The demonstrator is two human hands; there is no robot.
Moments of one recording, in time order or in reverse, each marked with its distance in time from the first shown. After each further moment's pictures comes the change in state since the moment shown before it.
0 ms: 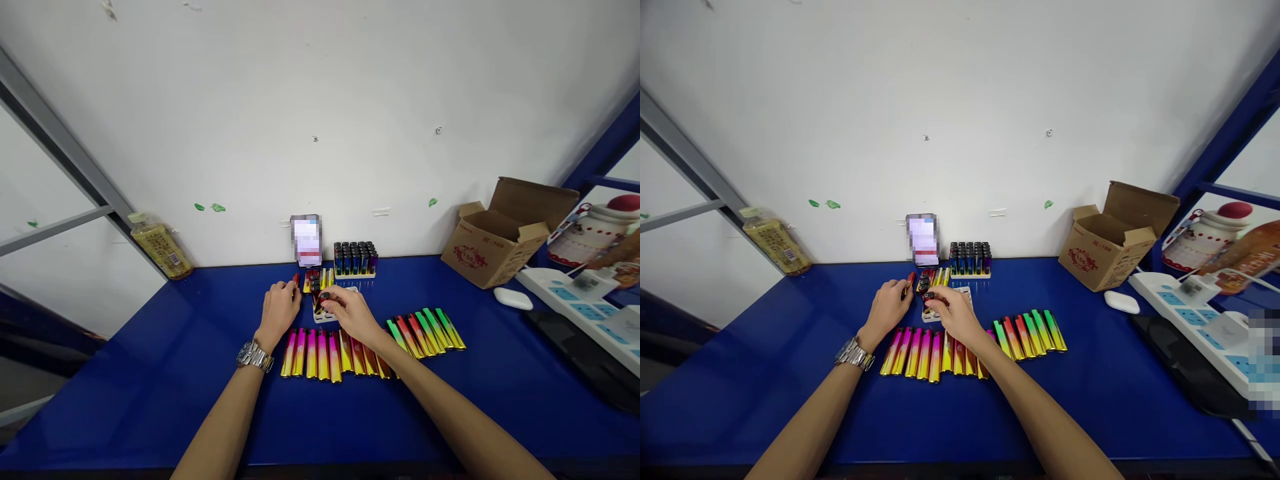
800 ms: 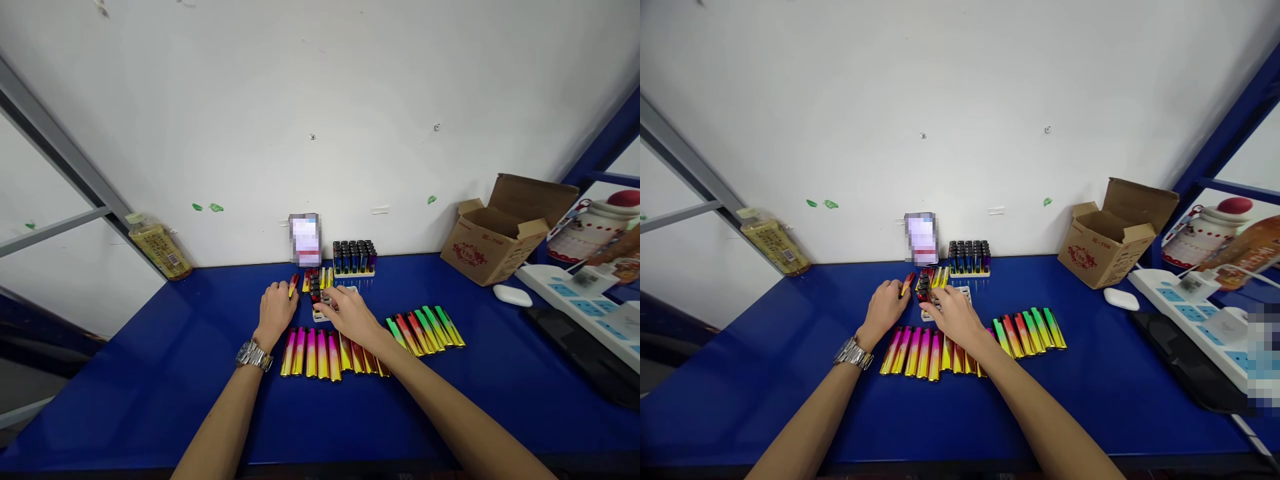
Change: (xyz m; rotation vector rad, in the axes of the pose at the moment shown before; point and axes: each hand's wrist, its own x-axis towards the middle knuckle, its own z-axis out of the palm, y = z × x) left_hand -0.001 0.000 0.001 0.016 -0.030 -0.128; right_hand -0.003 0.006 0.003 -0.468 -0.046 -0.041
